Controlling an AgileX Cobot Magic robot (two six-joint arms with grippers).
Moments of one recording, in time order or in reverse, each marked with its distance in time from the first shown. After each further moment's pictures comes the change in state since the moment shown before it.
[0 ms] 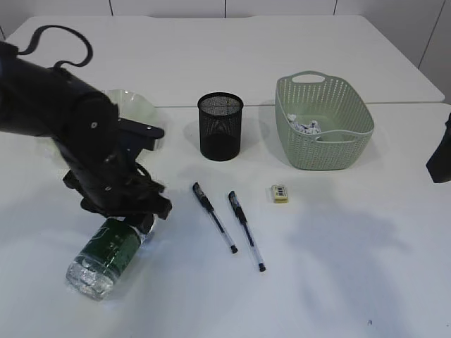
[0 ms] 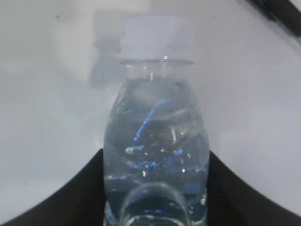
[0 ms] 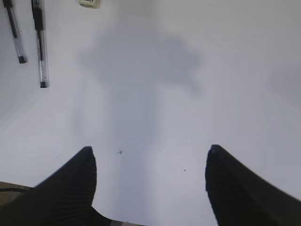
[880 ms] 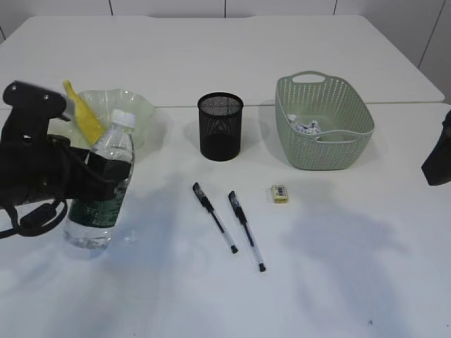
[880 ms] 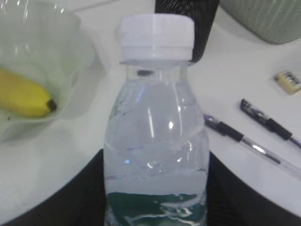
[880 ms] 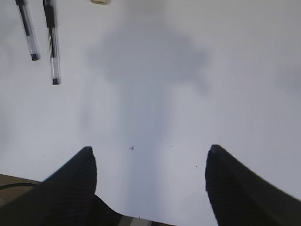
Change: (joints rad) left arm 0.161 -0.376 0.566 0.104 -0.966 0.060; right arm 0.000 0.000 0.000 0.038 0.013 0.000
